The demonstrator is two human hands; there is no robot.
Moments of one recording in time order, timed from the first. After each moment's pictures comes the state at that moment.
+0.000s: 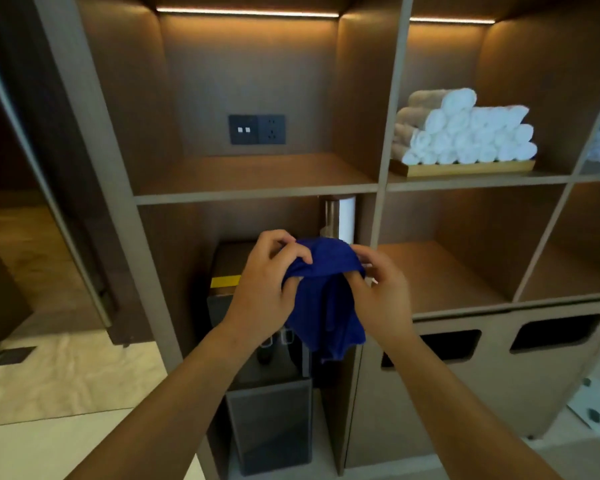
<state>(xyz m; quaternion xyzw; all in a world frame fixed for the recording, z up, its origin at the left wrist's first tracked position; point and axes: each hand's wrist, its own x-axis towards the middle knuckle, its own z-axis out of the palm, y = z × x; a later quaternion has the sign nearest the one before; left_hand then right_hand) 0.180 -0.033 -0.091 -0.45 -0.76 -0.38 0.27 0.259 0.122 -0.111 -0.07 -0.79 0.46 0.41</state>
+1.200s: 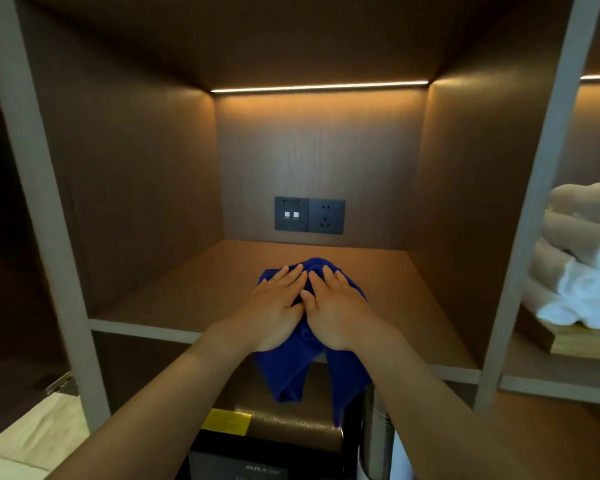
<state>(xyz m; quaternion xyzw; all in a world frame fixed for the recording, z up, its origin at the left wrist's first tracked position) -0.083 0.077 -0.012 -0.31 -0.93 -0.21 0.08 -0.057 0.213 -0.011 0.06 -0.98 0.15 0.09</state>
